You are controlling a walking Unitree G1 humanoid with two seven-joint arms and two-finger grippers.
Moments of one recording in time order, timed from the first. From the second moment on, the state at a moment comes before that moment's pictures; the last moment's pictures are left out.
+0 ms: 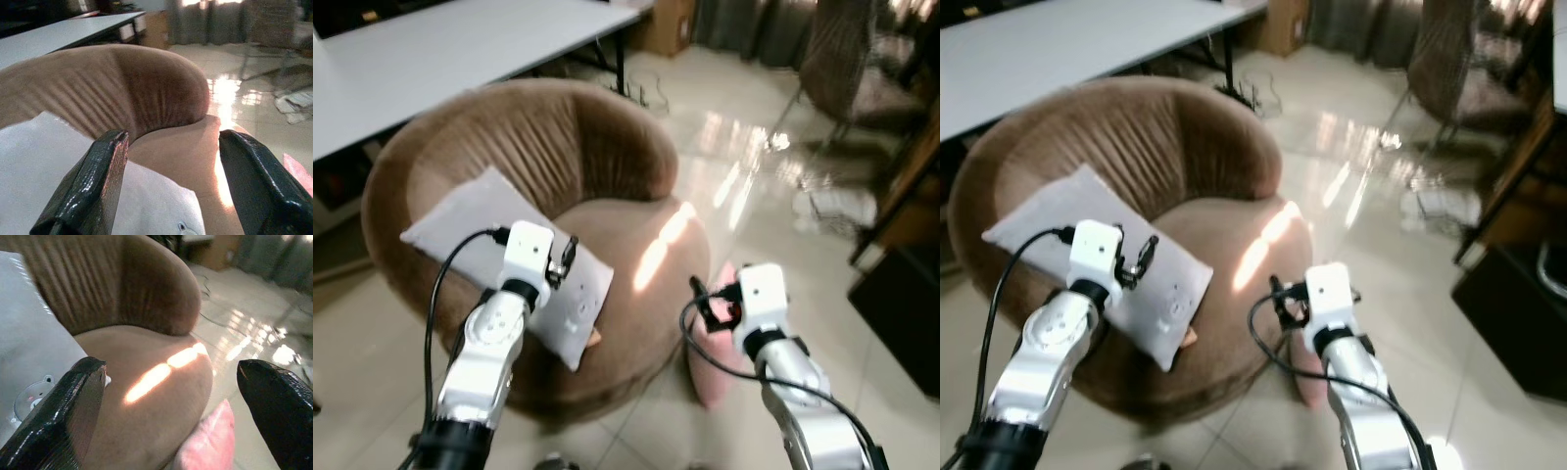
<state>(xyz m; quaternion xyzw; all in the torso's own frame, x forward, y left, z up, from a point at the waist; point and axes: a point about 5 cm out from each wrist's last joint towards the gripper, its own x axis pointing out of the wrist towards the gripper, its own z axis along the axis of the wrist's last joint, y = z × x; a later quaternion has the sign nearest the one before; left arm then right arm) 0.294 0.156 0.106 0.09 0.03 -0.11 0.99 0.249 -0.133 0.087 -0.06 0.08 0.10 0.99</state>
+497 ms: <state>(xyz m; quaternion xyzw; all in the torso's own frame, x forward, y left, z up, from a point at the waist) 0.296 0.149 0.101 0.10 0.04 -0.11 0.99 0.253 -0.141 0.080 -0.08 0.09 0.10 0.99</state>
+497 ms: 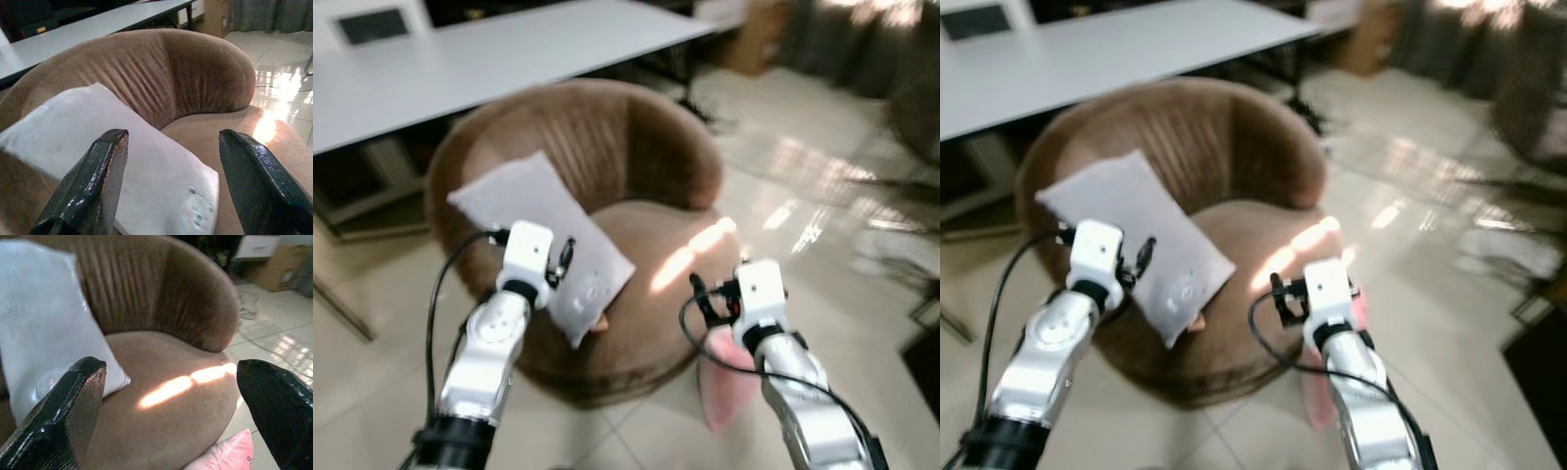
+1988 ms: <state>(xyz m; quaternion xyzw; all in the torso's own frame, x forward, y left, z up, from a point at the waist) 0.302 0.148 0.104 0.12 0.03 -0.12 0.99 0.255 -0.149 0.079 -0.09 0.08 0.09 0.99</state>
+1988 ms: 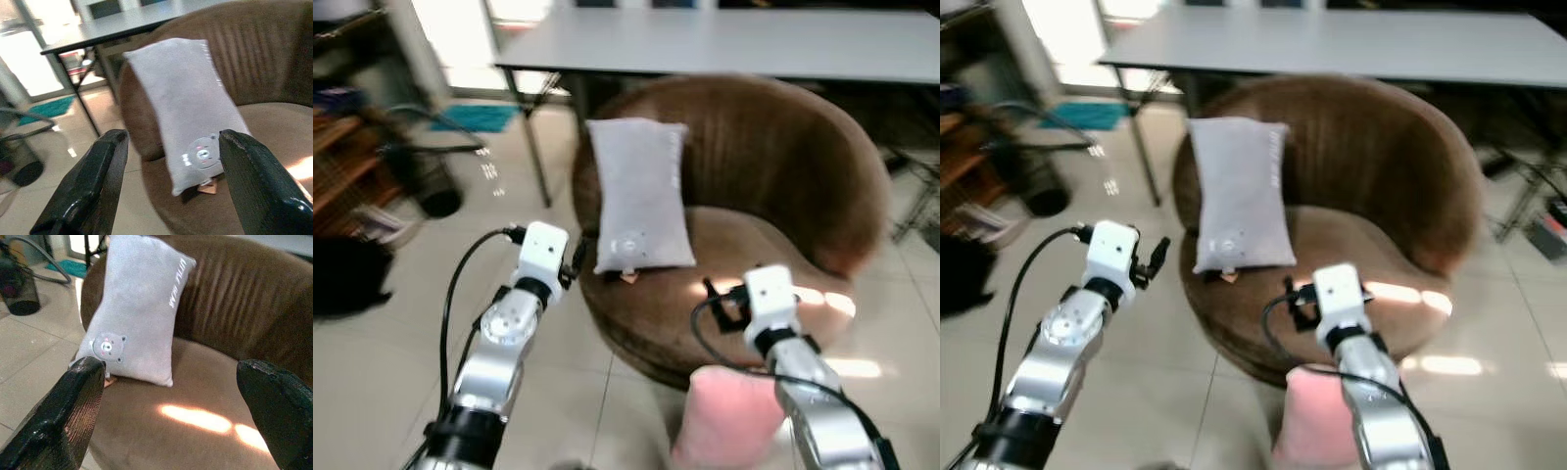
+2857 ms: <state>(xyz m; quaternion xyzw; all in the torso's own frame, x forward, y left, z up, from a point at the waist) 0.302 0.144 0.104 0.12 0.03 -0.13 0.98 0.255 -0.153 0.077 -0.08 0.09 0.08 0.99</state>
